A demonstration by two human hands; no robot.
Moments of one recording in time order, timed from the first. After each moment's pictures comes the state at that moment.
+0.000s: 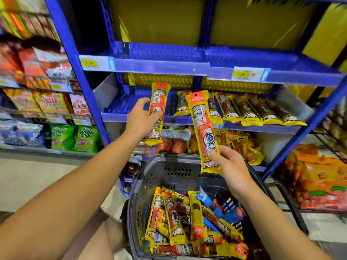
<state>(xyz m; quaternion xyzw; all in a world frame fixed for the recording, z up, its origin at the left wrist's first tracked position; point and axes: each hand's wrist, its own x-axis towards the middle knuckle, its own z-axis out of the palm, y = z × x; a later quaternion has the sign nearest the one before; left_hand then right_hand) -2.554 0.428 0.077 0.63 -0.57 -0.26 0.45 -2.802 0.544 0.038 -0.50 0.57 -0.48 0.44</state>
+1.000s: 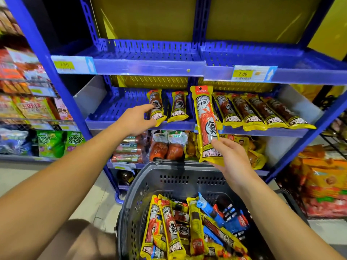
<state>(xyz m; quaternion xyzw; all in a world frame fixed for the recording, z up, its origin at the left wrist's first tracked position) -2.544 0.368 0.083 0.60 -0.76 -0.16 0.17 -2.805 0.491 0.051 -0.39 0.56 -0.53 0.50</state>
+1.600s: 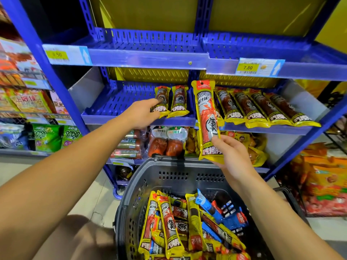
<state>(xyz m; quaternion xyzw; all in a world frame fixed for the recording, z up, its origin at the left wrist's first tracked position) -2.558 0.351 0.079 0.58 -0.78 -0.16 0.13 -2.804 0.486 0.045 -0.39 0.57 -0.53 0.50</state>
